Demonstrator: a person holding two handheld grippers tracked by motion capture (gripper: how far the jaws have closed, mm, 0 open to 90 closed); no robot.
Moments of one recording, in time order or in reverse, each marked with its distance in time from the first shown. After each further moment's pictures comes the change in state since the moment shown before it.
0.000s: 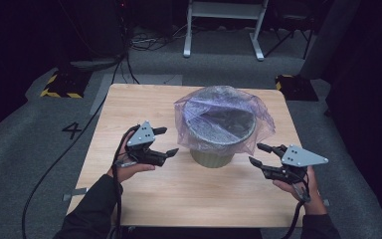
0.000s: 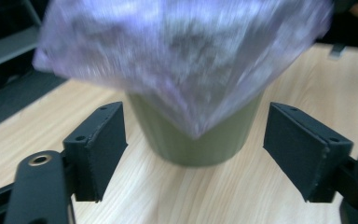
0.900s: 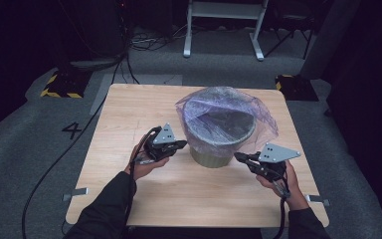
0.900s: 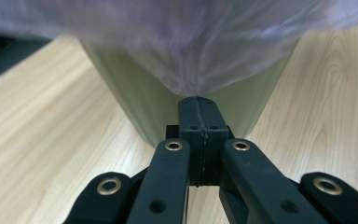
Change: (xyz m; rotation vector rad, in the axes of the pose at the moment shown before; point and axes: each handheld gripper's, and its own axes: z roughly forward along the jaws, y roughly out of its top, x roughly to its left) left arm -0.001 -0.015 0.062 0.161 -0.013 0.026; right arm 0.016 0.002 0.045 0.092 0.097 0.015
